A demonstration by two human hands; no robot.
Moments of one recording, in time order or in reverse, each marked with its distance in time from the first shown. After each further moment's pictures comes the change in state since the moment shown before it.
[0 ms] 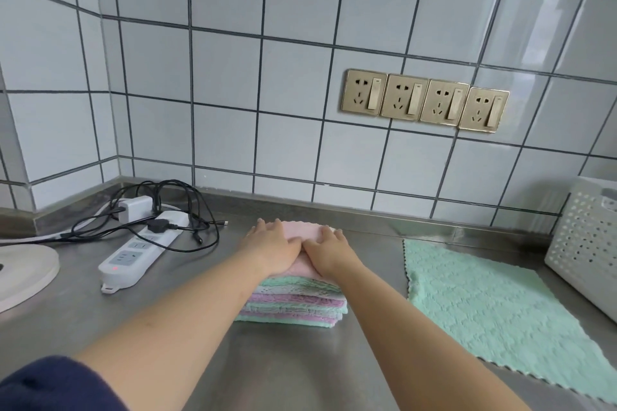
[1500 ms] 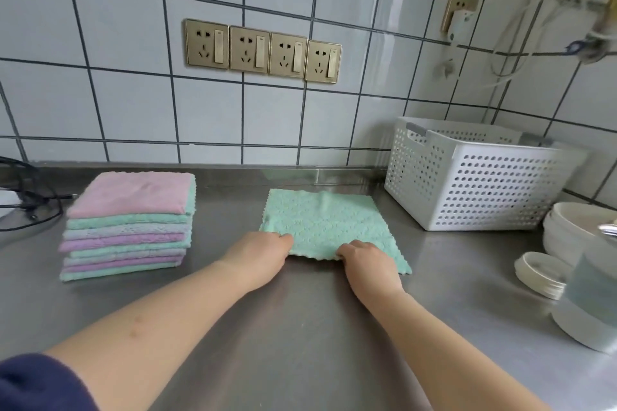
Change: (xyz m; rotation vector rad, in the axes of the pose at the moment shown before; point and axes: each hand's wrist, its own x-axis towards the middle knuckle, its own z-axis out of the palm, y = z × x) left_hand -0.087 0.171 0.111 0.369 0.113 0.776; right_hand -0.155 0.245 -0.114 -0.621 0.362 0.023
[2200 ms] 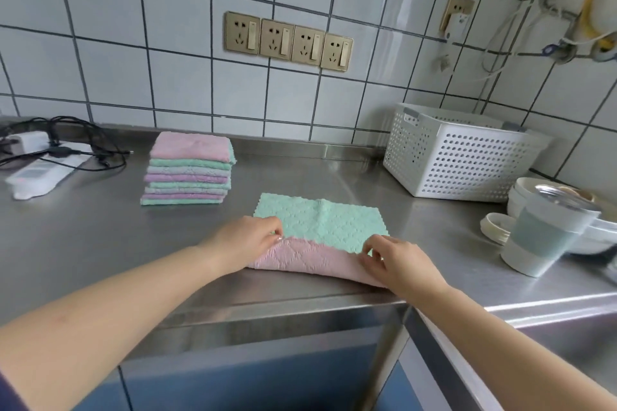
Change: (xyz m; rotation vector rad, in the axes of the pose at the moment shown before) left_hand -0.151 0.021 -0.036 -0.379 0.109 -0.053; right_hand -0.151 0.001 -0.068 0.098 0.064 -0.165
